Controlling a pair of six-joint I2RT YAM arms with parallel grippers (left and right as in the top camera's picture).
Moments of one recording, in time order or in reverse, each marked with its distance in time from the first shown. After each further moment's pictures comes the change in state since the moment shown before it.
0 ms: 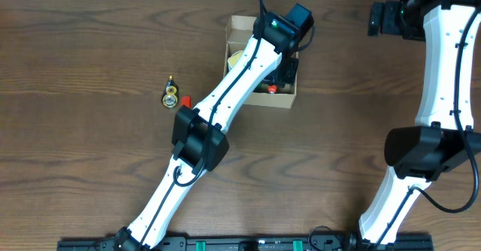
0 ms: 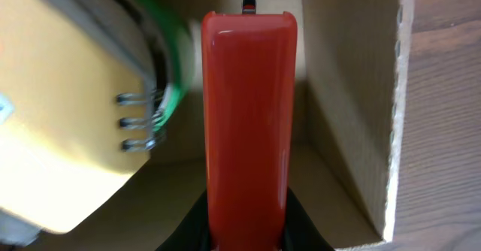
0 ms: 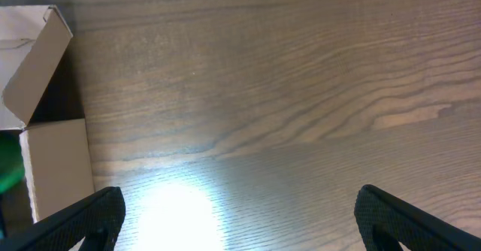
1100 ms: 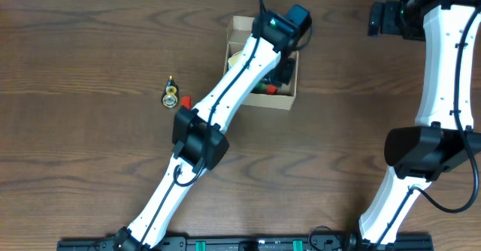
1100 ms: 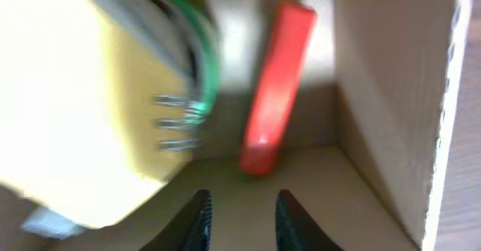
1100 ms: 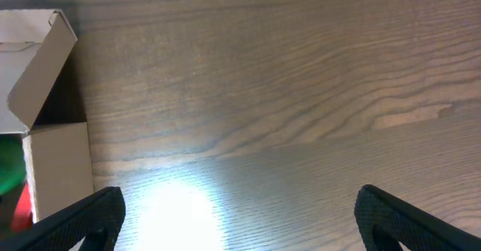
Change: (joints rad) left arm 0.013 0.011 0.072 -0.072 -0.090 0.055; right arm 0.000 0.000 0.000 0.000 0.000 0.000
